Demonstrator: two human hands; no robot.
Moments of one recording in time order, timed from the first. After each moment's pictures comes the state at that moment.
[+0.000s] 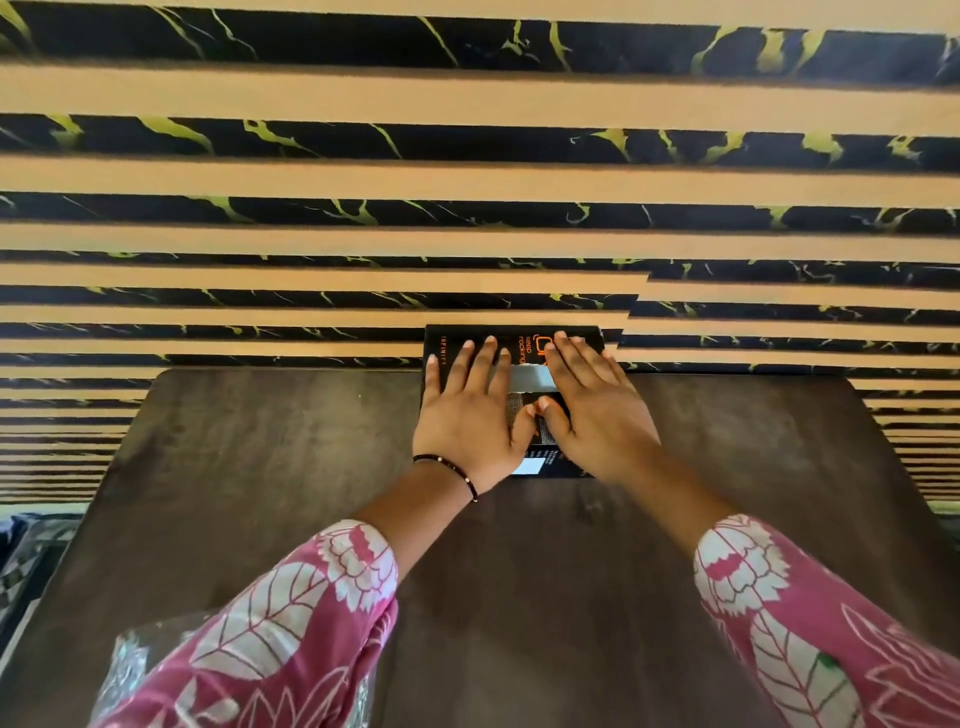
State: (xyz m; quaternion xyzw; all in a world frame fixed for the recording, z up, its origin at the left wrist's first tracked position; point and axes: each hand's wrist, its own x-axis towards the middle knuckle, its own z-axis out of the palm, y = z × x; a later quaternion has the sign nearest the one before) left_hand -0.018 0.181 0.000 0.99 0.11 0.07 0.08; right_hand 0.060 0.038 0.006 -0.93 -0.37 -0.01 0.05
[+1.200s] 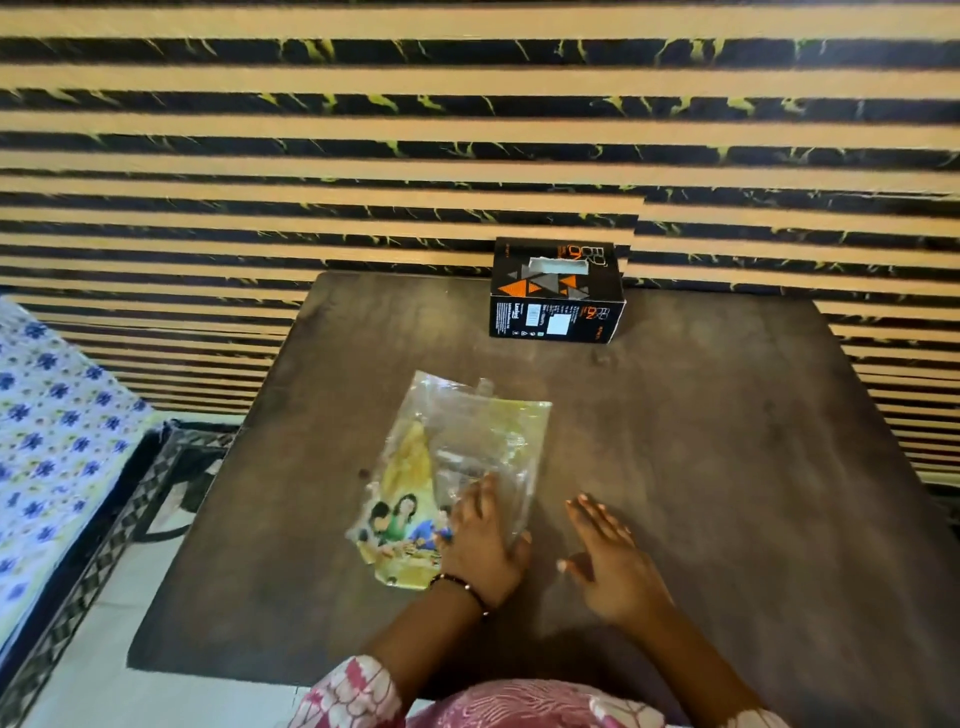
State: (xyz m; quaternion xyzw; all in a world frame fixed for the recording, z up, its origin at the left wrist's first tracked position) left_hand -0.345 0.048 -0.020 0.91 0.26 -0.11 0.31; right_hand -0.265 -0.112 -0.038 -0.91 -0.33 0.21 0.15
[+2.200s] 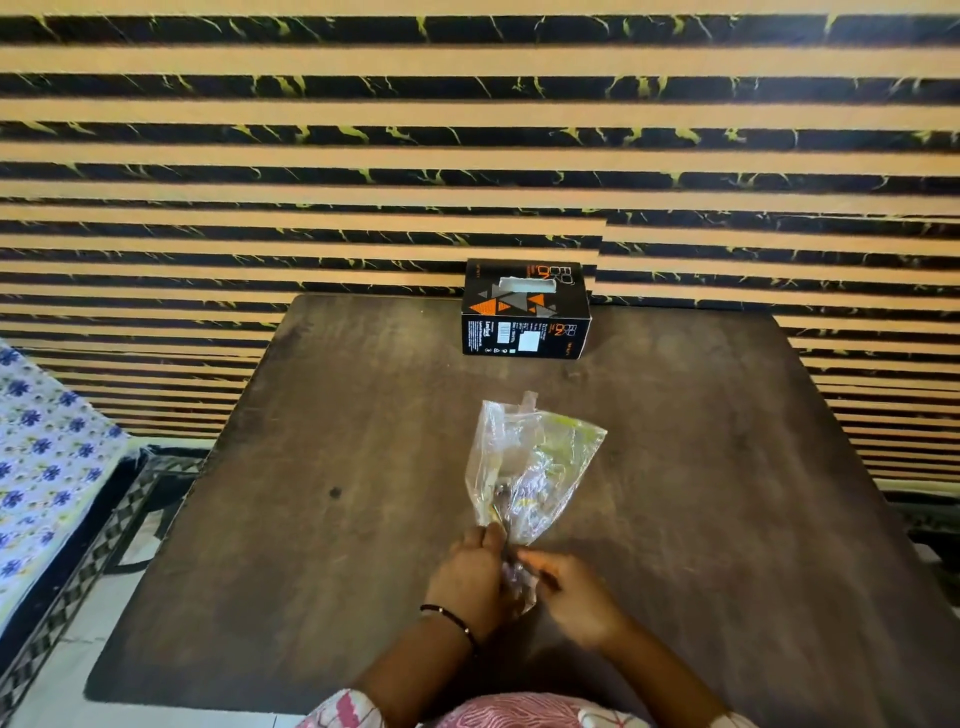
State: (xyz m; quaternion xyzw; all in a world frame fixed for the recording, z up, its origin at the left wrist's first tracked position) left_hand -0.342 0.024 -0.018 0.94 0.19 -0.15 0.26; right_hand -0.279 -0.103 -0.025 -0.83 -0.23 0.35 0.35
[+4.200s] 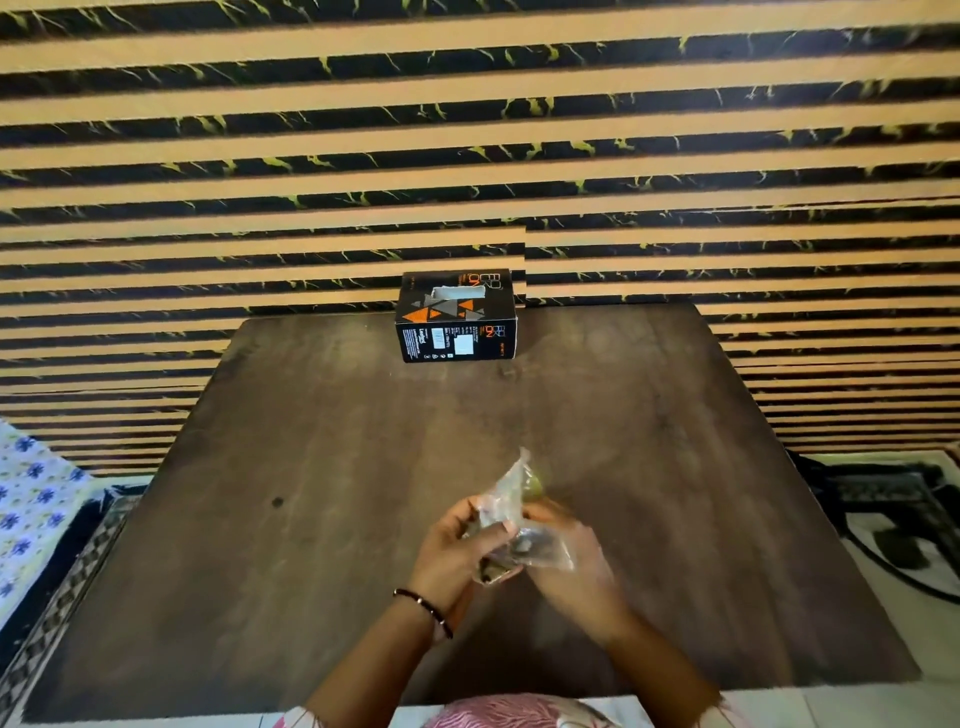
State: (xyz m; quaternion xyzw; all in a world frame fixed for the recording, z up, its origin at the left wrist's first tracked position) left_hand -0.330 -0.043 0.039 0.51 0.23 -0.01 0.83; right_hand -0.278 -0.170 0.050 -0.82 -0.25 0.17 0.49
